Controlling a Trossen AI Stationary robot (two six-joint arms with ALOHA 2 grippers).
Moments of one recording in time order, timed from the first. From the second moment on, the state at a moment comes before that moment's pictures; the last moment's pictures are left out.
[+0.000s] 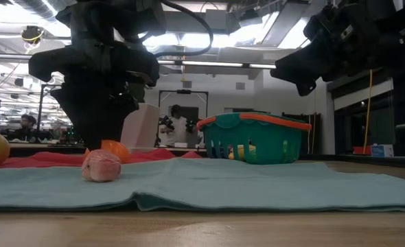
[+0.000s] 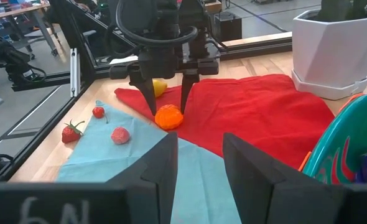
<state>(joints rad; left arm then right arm) -0.18 1.66 0.94 -0.58 0.04 -0.20 0.04 1.15 0.27 0.70 -0.02 0.16</state>
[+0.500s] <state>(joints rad) -0.18 1.67 0.93 -0.58 0.02 -0.20 0.04 1.15 0.27 0.70 -0.02 0.16</state>
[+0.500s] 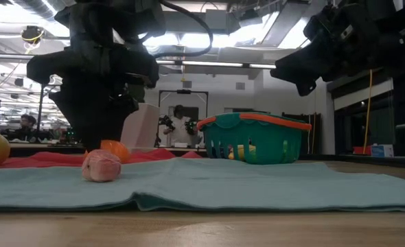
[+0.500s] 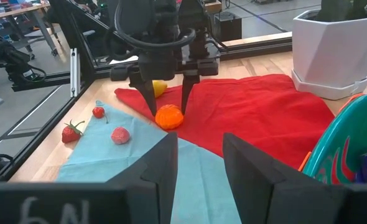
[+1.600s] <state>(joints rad) -0.18 1.67 0.93 -0.58 0.01 -0.20 0.04 1.15 0.27 0.70 -0.02 0.18</state>
